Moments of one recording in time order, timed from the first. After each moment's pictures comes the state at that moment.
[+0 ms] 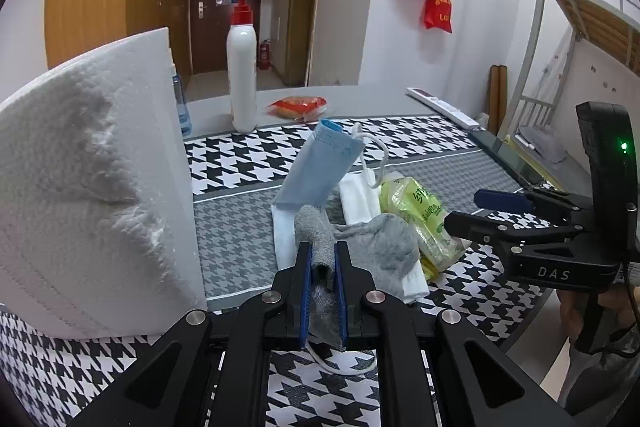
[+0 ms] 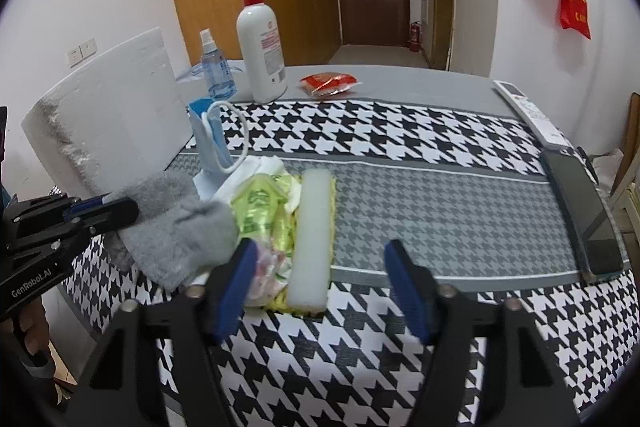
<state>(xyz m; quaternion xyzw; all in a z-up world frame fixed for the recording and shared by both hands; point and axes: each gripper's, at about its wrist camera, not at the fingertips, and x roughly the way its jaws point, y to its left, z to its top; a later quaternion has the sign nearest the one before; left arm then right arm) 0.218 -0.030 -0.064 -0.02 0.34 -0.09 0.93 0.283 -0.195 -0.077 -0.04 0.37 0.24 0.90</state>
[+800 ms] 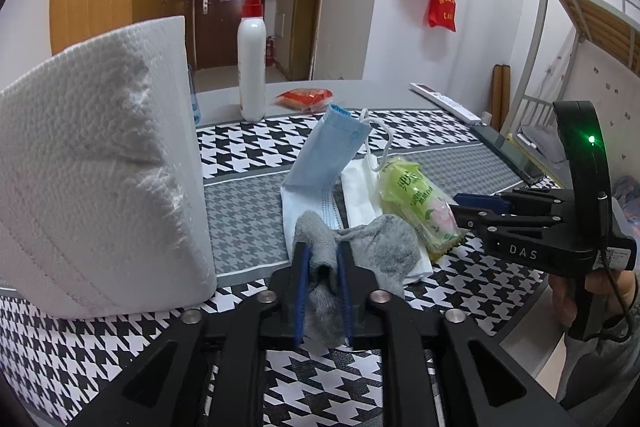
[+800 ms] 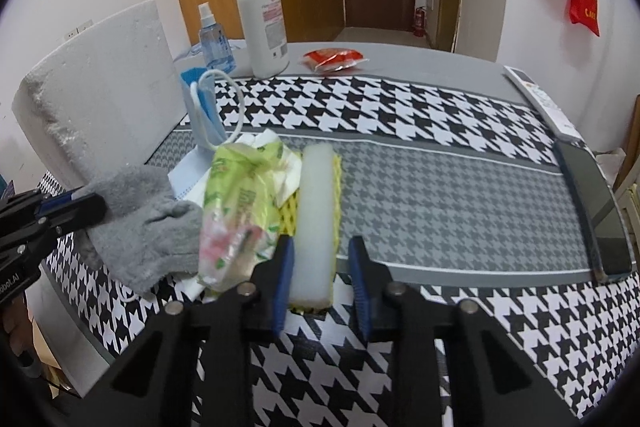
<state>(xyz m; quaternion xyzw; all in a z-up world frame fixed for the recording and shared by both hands) 0.205 -0.025 -0.069 -0.02 0.35 -0.09 0.93 0.293 -0.184 -0.093 -0.06 0.40 0.24 0.88</state>
